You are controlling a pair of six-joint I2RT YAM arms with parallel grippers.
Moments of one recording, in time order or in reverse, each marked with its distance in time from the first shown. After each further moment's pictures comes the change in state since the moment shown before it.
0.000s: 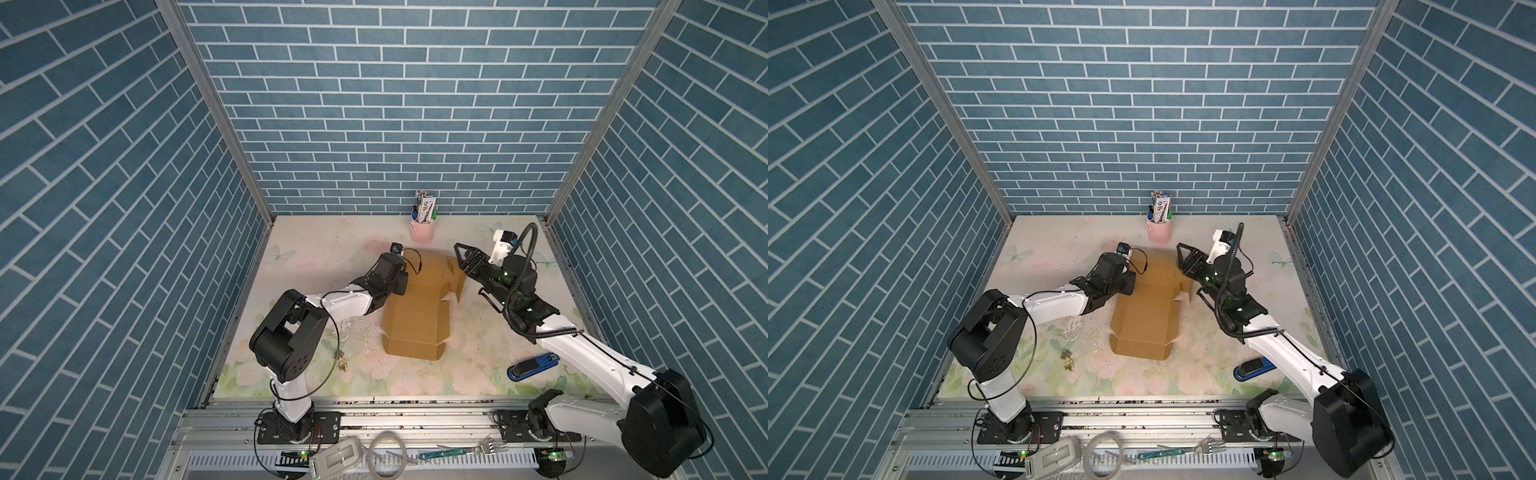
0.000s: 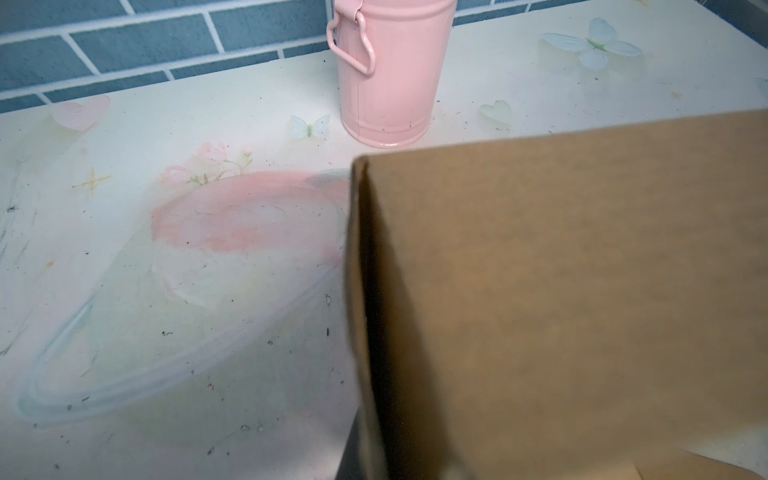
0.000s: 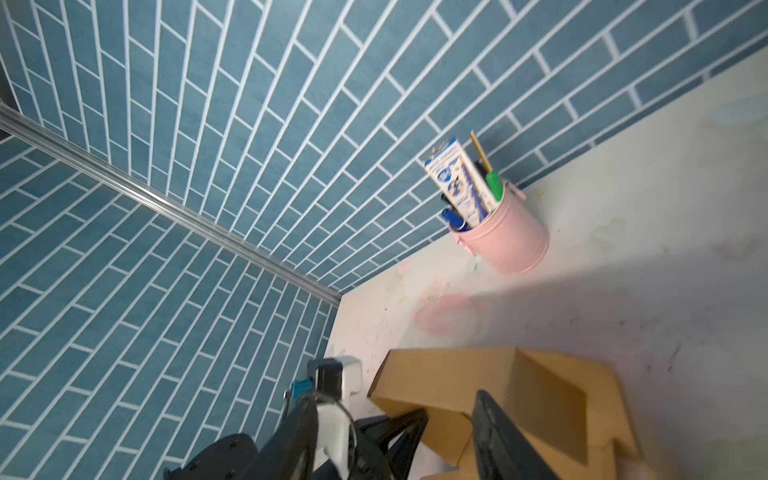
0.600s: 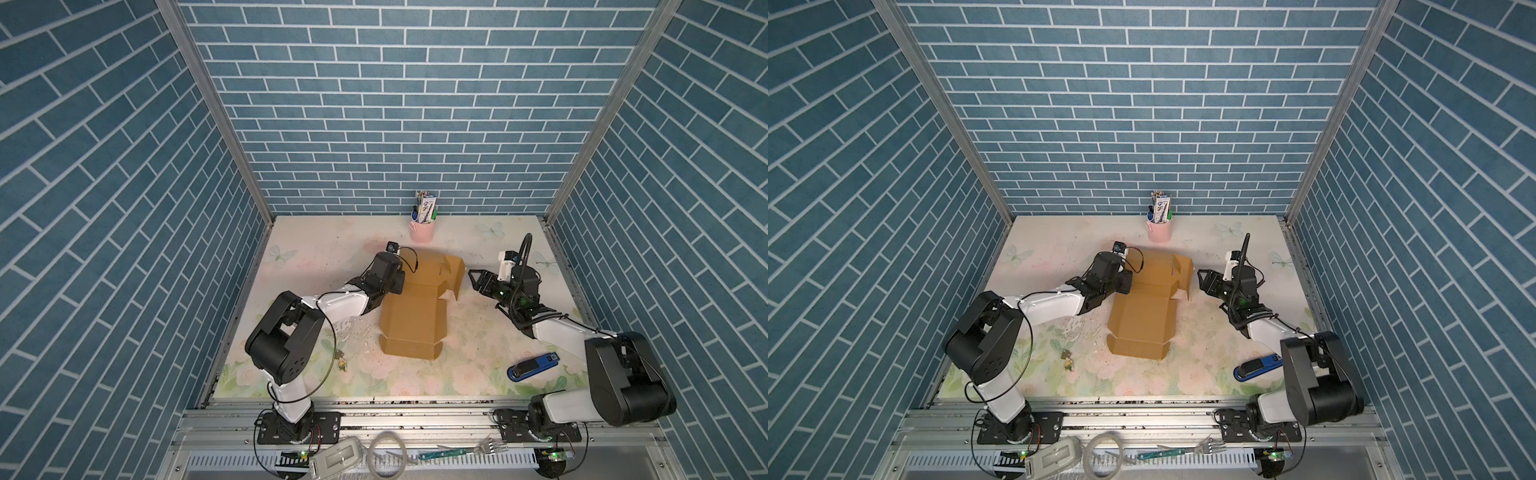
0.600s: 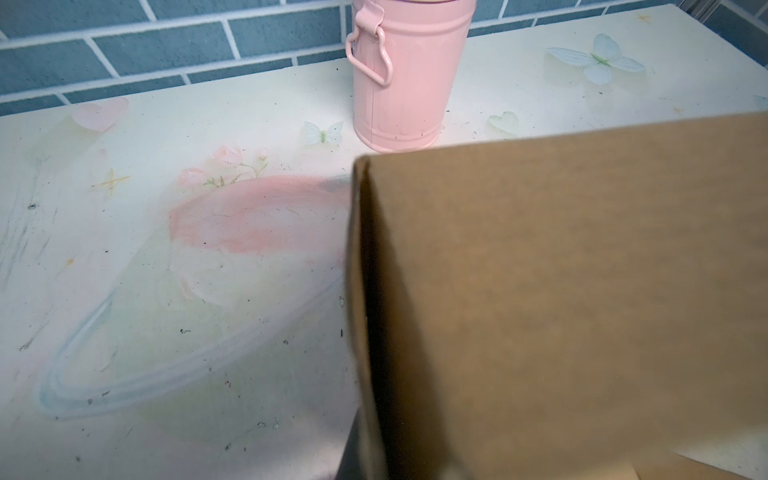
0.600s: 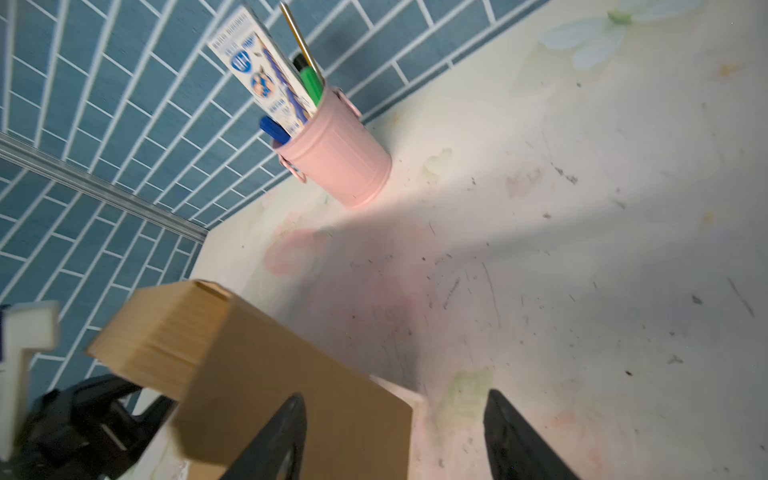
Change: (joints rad) left arm 0.022 -0.027 -0.015 0.008 0.016 -0.006; right arm -0.239 0.293 -0.196 0.159 -0.246 -0.248
